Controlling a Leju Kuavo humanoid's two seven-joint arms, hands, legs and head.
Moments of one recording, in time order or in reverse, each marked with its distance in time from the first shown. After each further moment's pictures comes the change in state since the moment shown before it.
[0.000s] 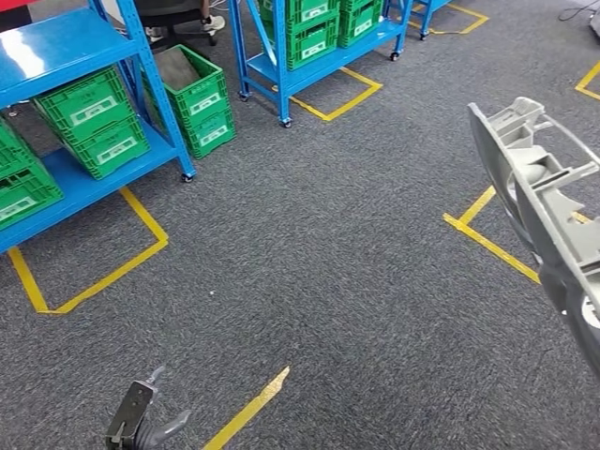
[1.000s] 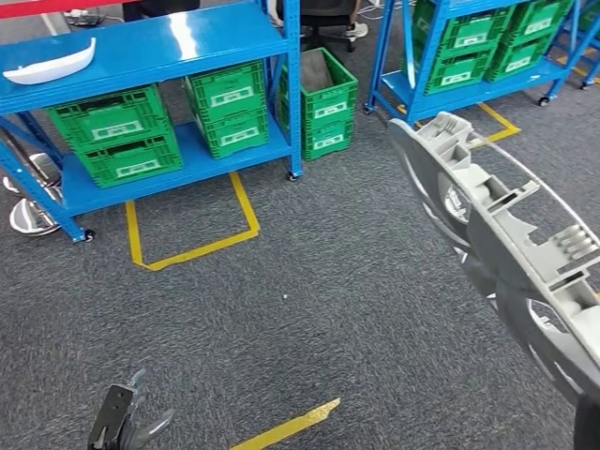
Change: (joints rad) left arm 0.014 -0.068 0.219 -0.038 -0.086 -0.073 -0.026; right arm -0.105 -0.188 0.078 0.150 -0.371 0.000 -0.151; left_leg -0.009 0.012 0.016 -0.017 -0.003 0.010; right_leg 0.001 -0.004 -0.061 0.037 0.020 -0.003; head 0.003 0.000
